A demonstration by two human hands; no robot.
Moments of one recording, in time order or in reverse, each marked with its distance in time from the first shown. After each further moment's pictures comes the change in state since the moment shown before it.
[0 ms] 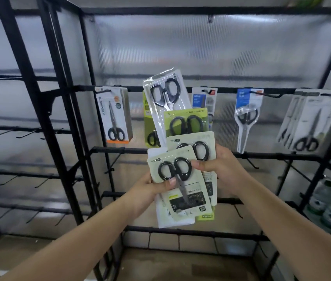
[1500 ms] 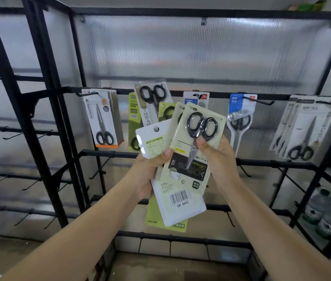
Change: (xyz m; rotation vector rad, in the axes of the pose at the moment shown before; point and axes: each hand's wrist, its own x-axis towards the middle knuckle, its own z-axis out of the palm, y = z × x) left_hand 0.056 0.035 0.034 -0.402 0.055 0.030; right_hand 0.024 -0.002 -0.021 0.091 0.337 -0.270
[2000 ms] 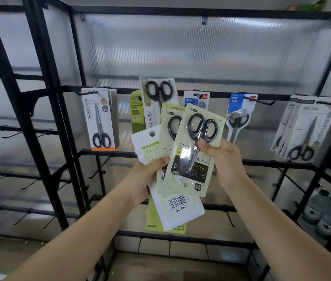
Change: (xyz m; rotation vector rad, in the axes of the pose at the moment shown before) left_hand -0.006 -0.006 -0.011 0.140 0.050 0.015; right_hand 0.003 -0.009 -0.006 0.018 0.031 0.232
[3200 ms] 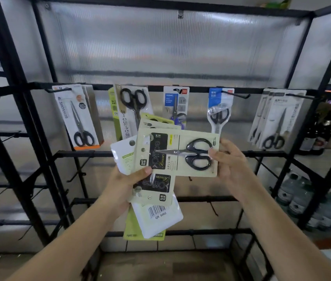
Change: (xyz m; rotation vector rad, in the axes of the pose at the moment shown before) left_hand -0.005 -0.022 -0.011 -0.056 0.044 0.095; right_hand -0.022 0.001 -0.052 0.138 -0.065 0.054
